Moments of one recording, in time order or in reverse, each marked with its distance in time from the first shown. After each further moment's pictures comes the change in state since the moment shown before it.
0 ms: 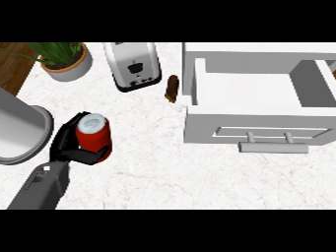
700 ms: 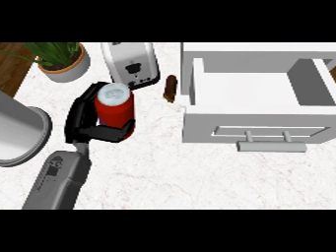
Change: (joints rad) left arm 0.068 -0.138 -0.119 -0.654 -0.014 0.316 0.436; right arm 0.006 0.017 -0.002 -0.067 -0.008 -0.001 0.051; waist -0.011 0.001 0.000
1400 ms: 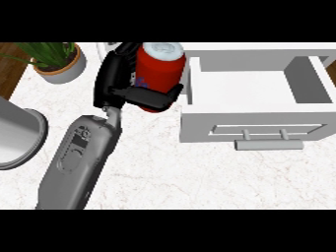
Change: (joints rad) left arm -0.307 -0.072 -0.125 -0.146 -0.111 0.182 0.386; right arm 0.020 0.010 -0.017 0.003 -0.004 0.034 -0.035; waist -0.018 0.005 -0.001
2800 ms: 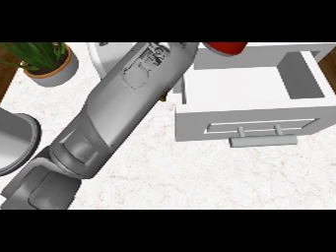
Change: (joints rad) left arm -0.743 -0.008 -0.131 0.684 0.243 0.249 0.007; right arm -0.099 -0.008 -0.006 0.045 0.026 -0.008 0.035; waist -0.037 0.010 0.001
